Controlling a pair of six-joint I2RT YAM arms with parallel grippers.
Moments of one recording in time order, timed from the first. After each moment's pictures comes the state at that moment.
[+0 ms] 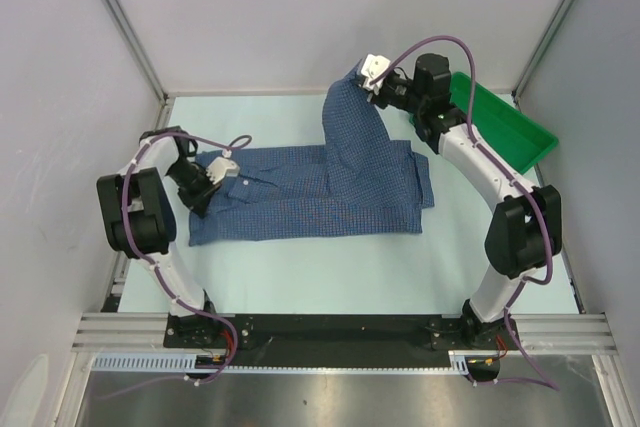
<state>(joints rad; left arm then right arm) 0.19 1.87 1.34 -1.15 0.27 1.12 0.36 1.74 1.54 0.12 -0.64 -0.68</state>
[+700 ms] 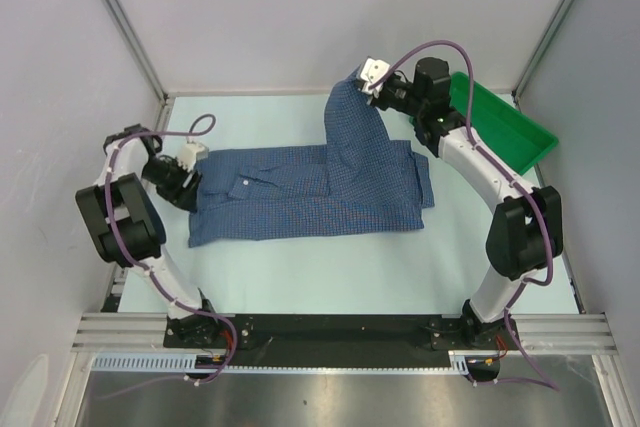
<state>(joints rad) 0.37 1.84 1.43 -1.12 0.41 1.02 0.36 1.72 1.50 0.17 -0.61 -0.71</state>
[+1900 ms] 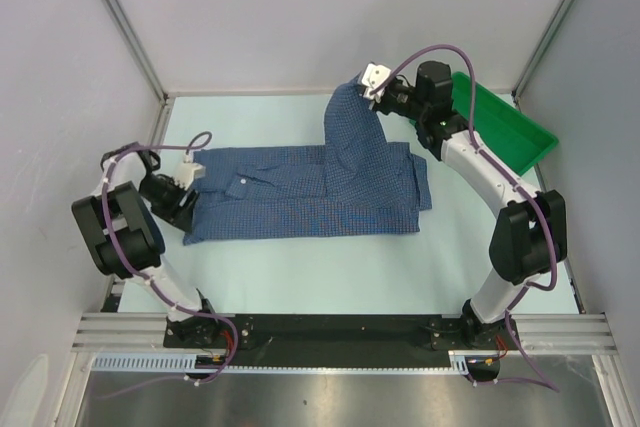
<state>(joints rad) 0.42 1.74 1.21 -1.12 0.32 0.99 0.36 1.69 1.46 0.15 -0.61 -0.74</state>
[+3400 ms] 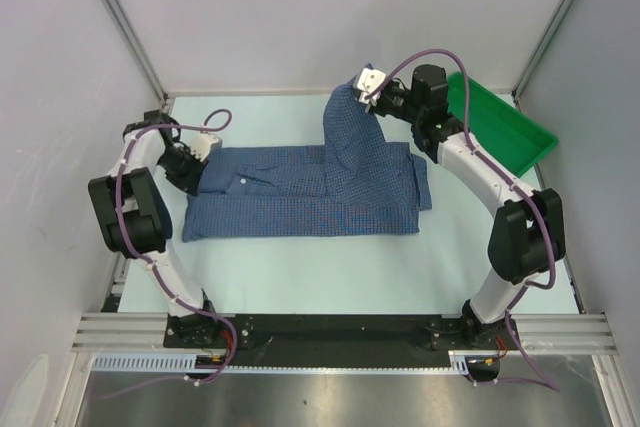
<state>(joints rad) 0.26 1.88 1.46 -1.02 0.29 0.94 0.38 1.70 1.44 0.17 -0.59 -0.76</state>
